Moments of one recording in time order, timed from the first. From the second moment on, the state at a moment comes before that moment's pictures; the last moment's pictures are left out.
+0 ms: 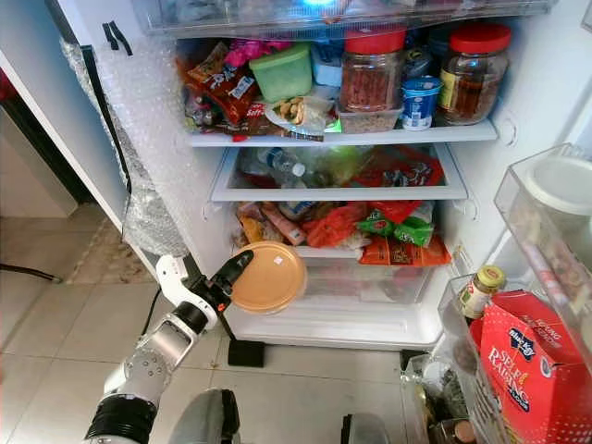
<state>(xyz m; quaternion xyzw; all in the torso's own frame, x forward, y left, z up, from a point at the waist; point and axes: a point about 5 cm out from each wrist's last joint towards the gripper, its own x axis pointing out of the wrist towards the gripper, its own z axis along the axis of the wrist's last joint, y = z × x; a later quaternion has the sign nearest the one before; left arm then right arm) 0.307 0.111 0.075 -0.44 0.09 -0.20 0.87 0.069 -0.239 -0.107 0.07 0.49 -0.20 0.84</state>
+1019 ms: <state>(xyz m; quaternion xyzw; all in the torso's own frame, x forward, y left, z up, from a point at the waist) 0.308 0.118 0.075 -0.42 0.09 -0.20 0.88 0.075 -0.238 -0.106 0.07 0.49 -0.19 0.85</state>
